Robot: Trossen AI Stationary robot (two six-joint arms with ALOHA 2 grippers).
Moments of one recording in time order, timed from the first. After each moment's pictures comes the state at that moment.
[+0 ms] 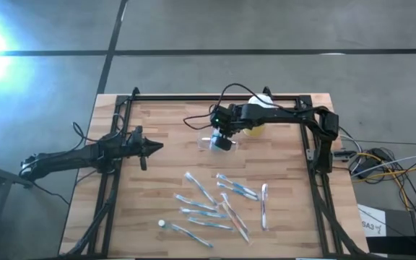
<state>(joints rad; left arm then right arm) 0.22 0.25 0.03 -0.02 -0.02 -0.17 -0.25 1.89 1.51 -0.79 0.19 0.08</state>
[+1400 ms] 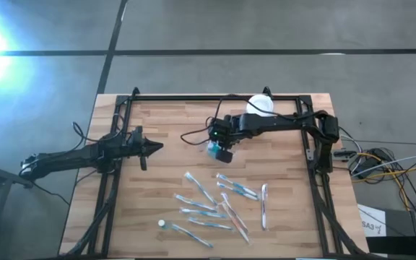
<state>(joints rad) 0.22 0.25 0.03 -0.02 -0.02 -0.17 -0.14 1.89 1.50 -0.80 0.13 0.07</state>
